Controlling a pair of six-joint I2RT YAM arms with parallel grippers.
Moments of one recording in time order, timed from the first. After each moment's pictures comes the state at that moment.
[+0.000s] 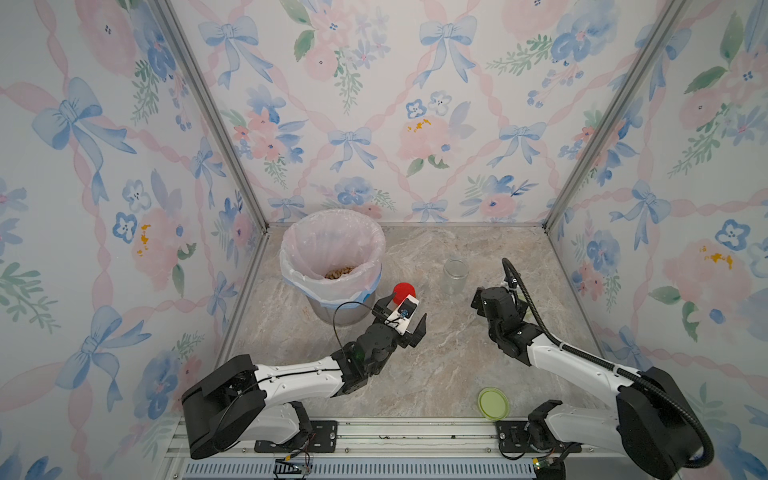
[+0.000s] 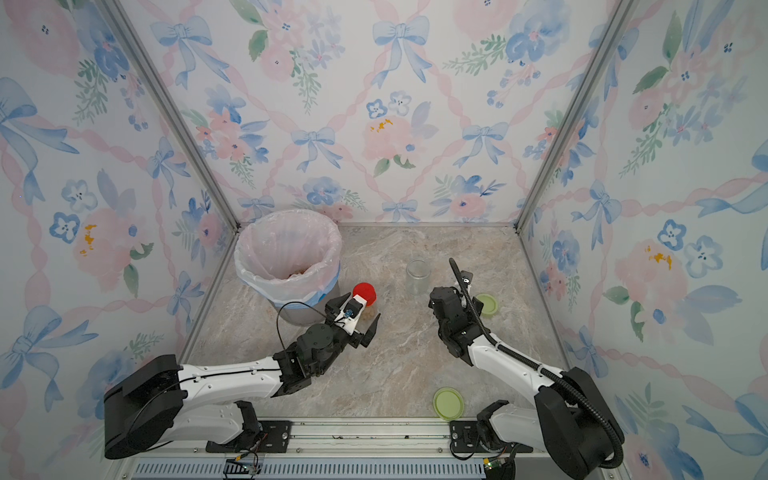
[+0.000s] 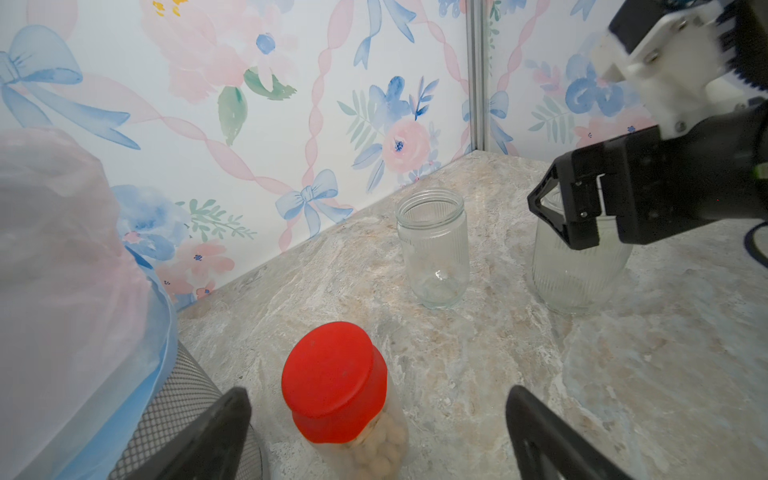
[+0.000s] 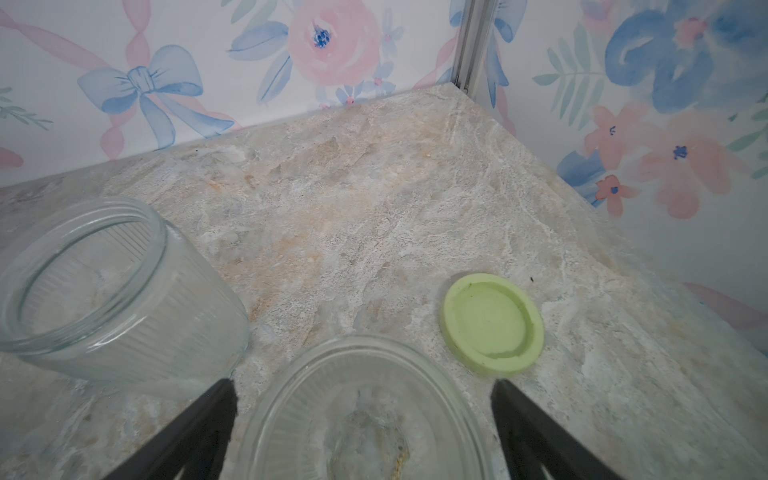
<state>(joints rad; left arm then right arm) -1.03 1.28 0.49 0.66 -0.51 0.17 0.53 1.22 0.59 0.02 0.74 0.50</state>
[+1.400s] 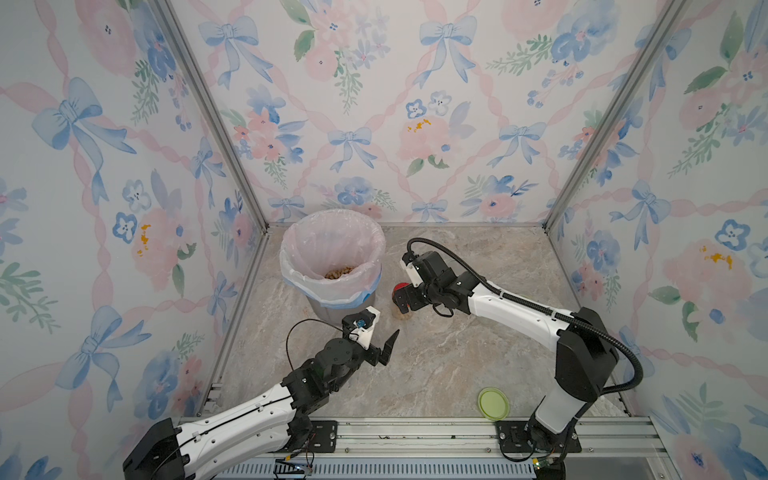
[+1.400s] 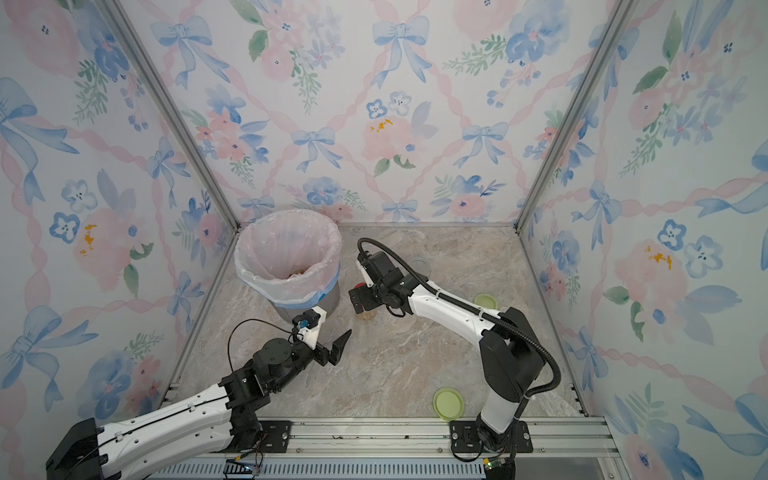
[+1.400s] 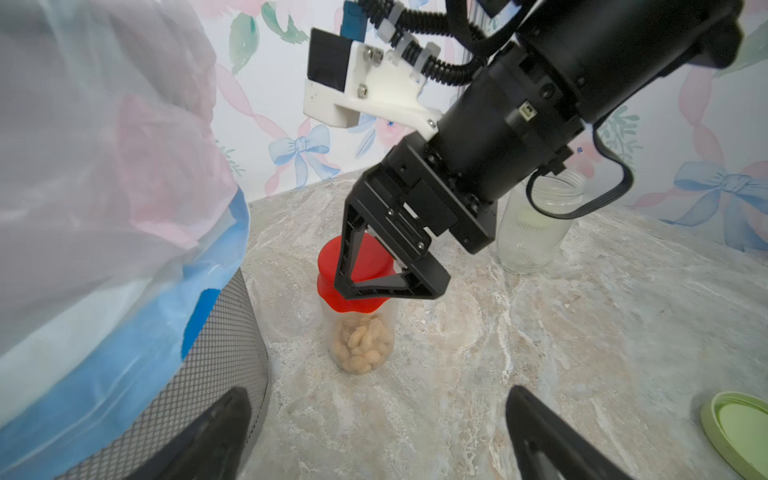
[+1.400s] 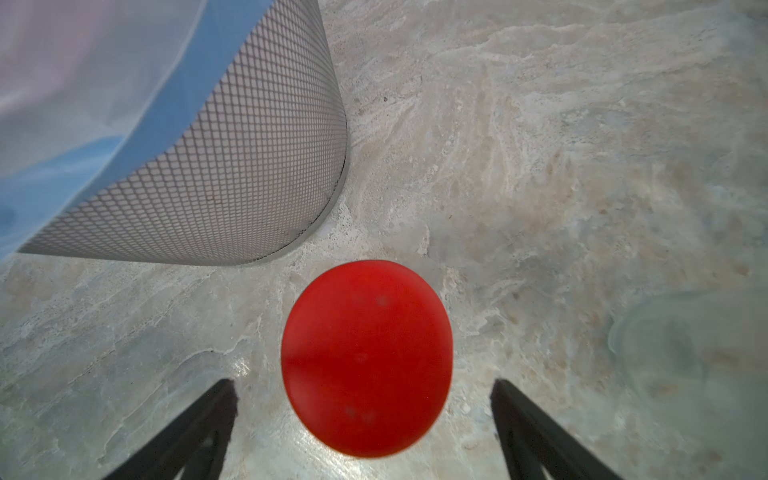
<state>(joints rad) -0.93 0.75 0.28 0.27 -0.33 -0.07 0.78 1.74 1.35 -0.48 0.01 0.23</state>
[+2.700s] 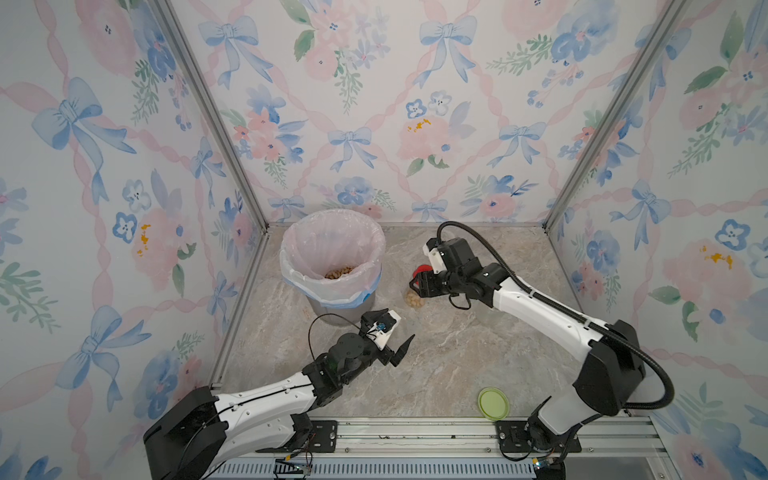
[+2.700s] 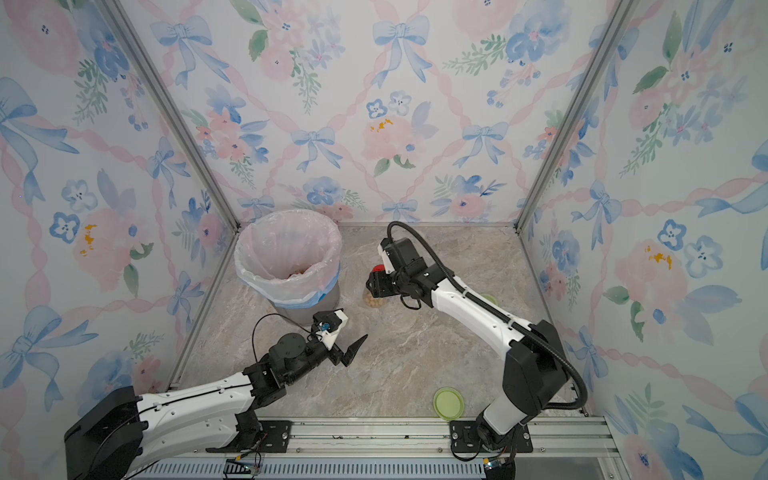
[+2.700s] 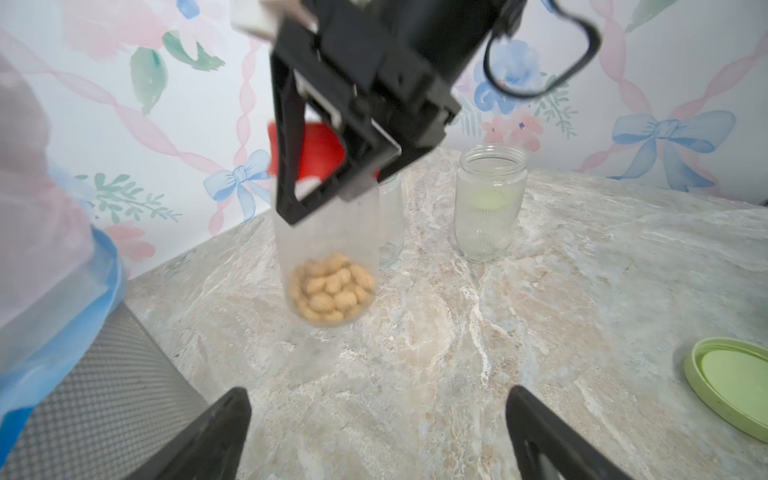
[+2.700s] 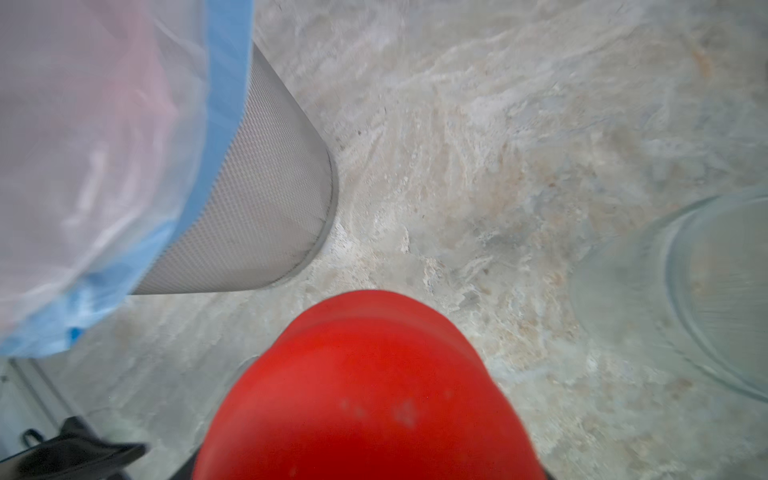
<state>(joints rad) -0.93 1.06 0.32 0.58 -0.15 0.13 0.63 1.55 1.34 -0.56 -0.14 0.40</state>
